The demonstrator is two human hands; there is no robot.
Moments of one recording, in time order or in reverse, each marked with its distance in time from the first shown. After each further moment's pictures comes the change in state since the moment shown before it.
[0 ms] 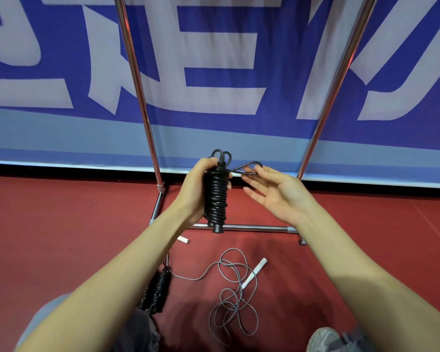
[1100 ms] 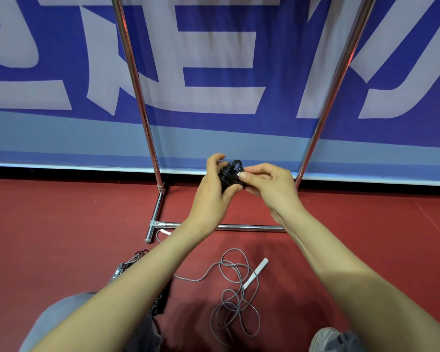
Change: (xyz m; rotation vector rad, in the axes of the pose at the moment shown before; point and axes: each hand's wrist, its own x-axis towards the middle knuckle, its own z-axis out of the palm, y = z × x) left_hand 0.006 -0.034 0.003 0.882 0.140 0.548; right_hand 0.006 0.017 0.013 -0.526 0.193 -0.333
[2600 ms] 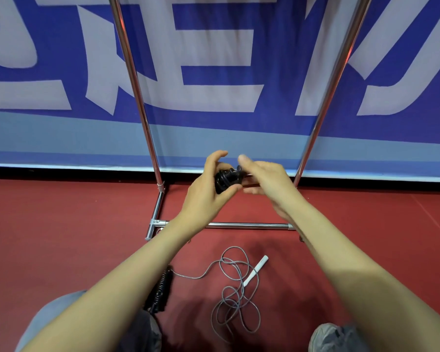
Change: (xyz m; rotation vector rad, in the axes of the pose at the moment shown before) left_hand -0.005 0.000 -0.014 0.065 -0.054 0.147; right_hand 0.002 -0.013 -0.004 -0.113 -0.150 0.065
